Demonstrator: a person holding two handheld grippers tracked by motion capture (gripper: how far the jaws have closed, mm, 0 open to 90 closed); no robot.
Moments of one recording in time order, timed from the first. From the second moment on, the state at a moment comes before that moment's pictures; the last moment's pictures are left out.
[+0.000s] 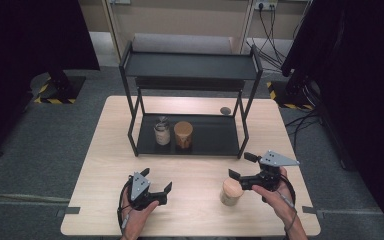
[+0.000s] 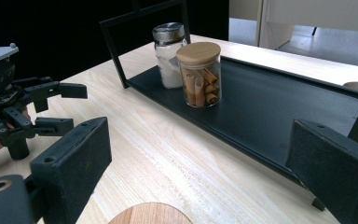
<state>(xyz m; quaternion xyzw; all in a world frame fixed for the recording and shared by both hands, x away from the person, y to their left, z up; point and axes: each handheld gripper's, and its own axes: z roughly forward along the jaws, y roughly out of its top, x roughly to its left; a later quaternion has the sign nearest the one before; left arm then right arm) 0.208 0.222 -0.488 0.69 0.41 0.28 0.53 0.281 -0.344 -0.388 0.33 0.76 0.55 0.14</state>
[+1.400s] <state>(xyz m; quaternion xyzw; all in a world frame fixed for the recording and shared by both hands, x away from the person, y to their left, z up) 0.208 0.223 -0.488 0.69 0.41 0.28 0.53 0.260 -0.343 -0.402 0.32 0.77 0.53 0.13</state>
